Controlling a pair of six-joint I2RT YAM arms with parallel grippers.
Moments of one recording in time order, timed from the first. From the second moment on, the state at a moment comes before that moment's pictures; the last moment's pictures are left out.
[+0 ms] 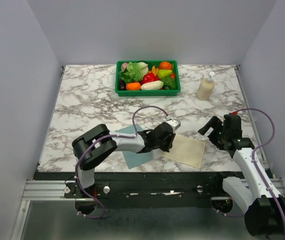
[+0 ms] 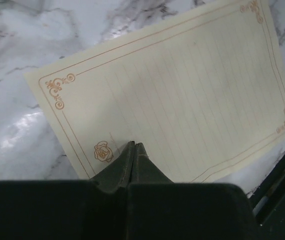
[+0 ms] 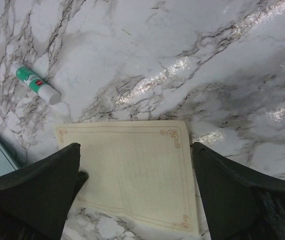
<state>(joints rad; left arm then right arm) -1.07 1.85 0.98 0.16 0.00 -0.43 0.01 0.86 0.53 -0.52 -0.06 0.67</state>
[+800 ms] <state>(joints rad) -1.00 1.81 0.88 0.24 -0.03 -0.60 0.01 0.94 0.43 -0.51 -0.23 0.67</state>
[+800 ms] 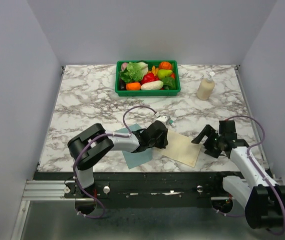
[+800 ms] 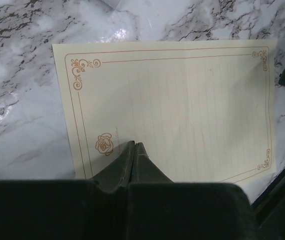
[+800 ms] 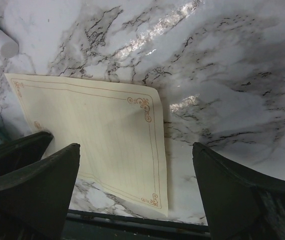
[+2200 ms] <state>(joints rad) -1.06 1.81 0.88 0.25 -0.06 -0.73 0.01 0.84 0.31 -0.19 -0.63 0.73</state>
